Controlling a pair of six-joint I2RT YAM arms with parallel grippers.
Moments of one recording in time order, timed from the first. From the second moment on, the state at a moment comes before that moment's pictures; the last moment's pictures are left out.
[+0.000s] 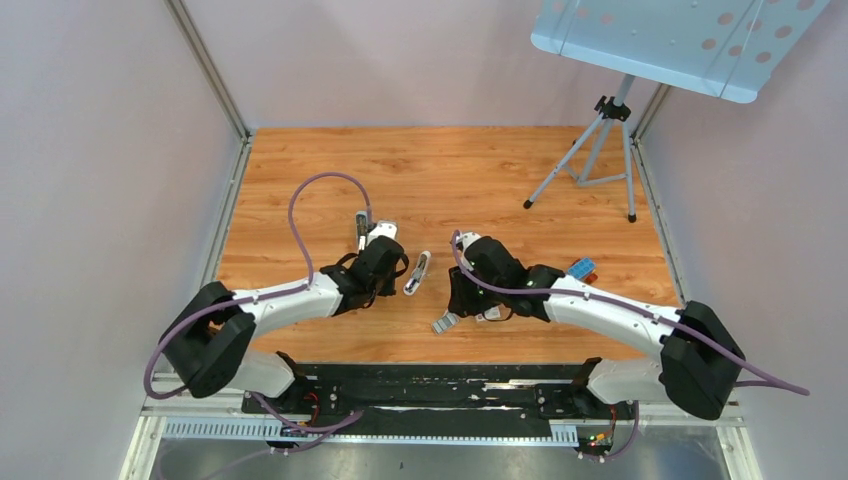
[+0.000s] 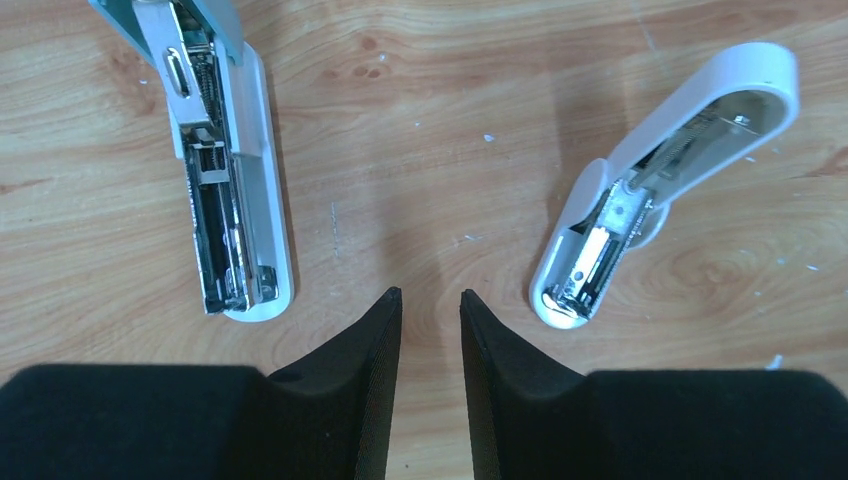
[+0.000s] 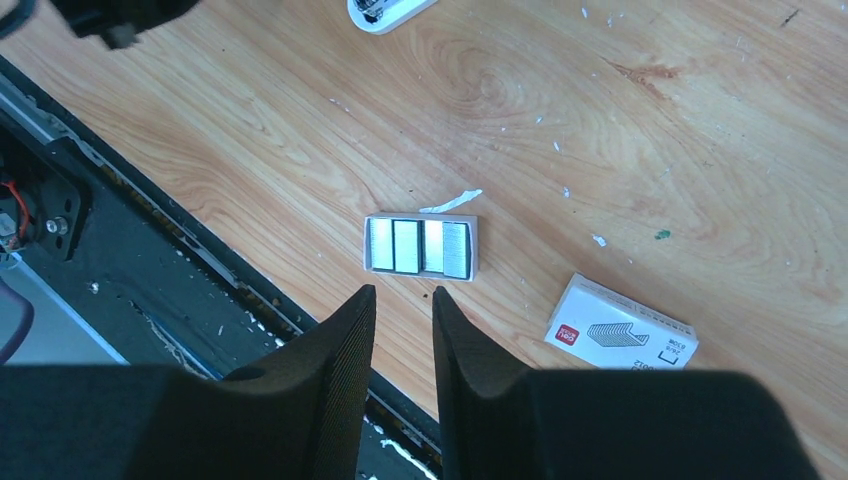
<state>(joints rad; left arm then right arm) -0.76 1.36 0.64 -0.14 -0.38 -0.48 0.89 1.27 0.76 -0.33 -0.10 0.46</state>
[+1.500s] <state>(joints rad) -0.76 1.39 0.61 -0.01 -0.17 -0.53 0.89 1.19 0.71 -0.31 -0.10 0.46</state>
